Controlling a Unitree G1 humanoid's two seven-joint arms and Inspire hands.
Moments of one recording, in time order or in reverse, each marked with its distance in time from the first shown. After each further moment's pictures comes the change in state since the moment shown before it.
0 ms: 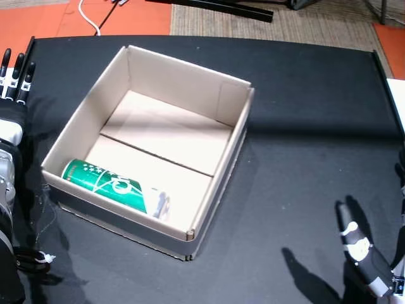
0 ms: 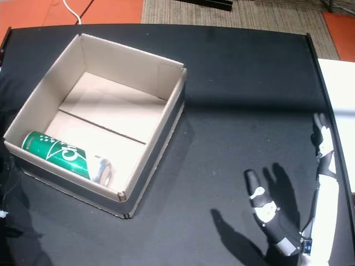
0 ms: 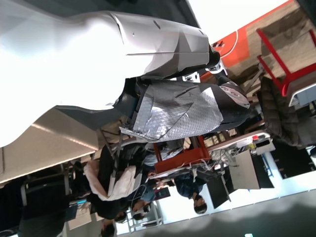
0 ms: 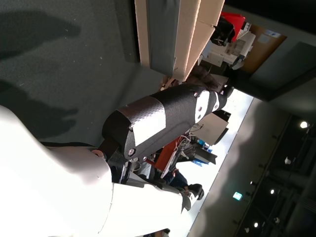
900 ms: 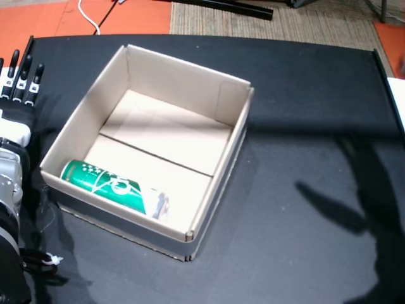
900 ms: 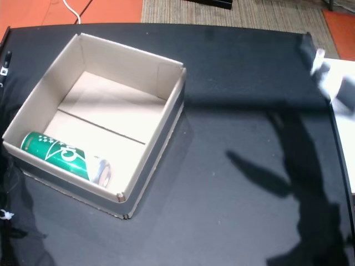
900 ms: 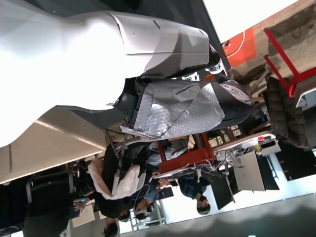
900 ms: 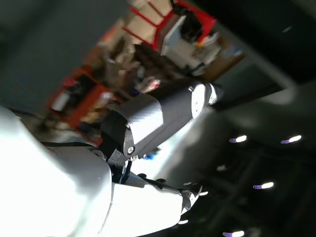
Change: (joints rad) left arm 0.000 -0.020 0.001 0.000 0.001 0.000 0.003; right arm -0.255 -0.236 -0.057 -0.038 0.314 0.065 0.330
